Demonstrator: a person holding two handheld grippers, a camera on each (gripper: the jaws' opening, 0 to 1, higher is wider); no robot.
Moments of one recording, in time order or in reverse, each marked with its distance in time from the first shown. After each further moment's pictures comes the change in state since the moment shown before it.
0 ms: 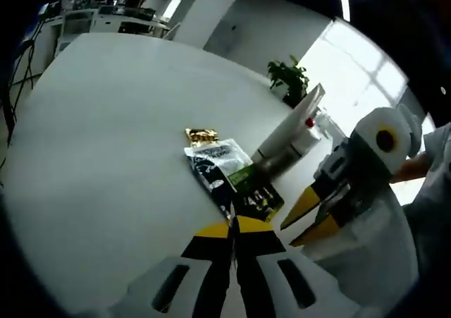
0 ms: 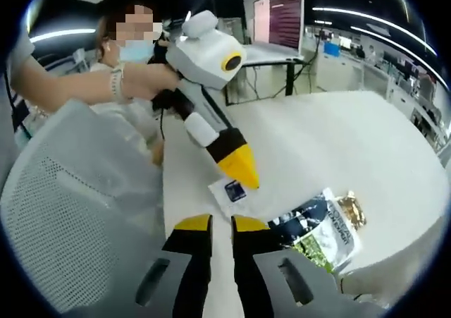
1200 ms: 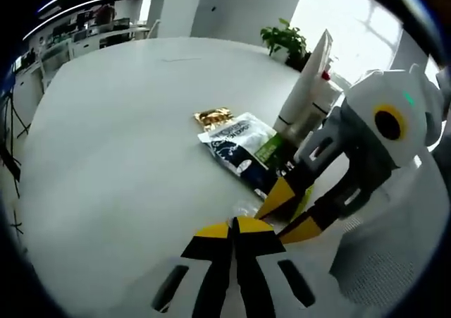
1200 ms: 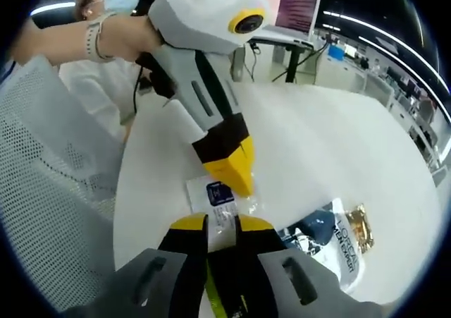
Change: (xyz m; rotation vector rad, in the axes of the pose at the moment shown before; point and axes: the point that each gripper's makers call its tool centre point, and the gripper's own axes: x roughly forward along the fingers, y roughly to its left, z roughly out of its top) left arm 0.016 0.026 -0.010 0.244 0.115 0.110; right arm 0.057 -0.027 -0.020 -0.096 0.076 -0.070
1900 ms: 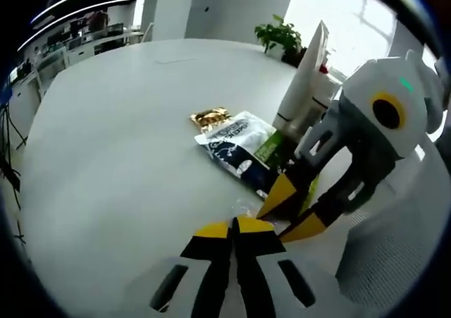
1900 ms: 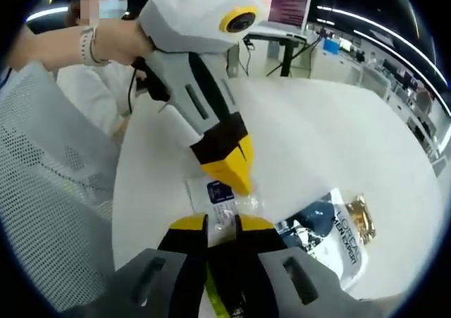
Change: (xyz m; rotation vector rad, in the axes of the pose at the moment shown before) left arm 0.005 0.006 0.000 0.053 0.002 0.002; right arm -0.001 -0.003 -0.006 0.051 0.015 -0.008
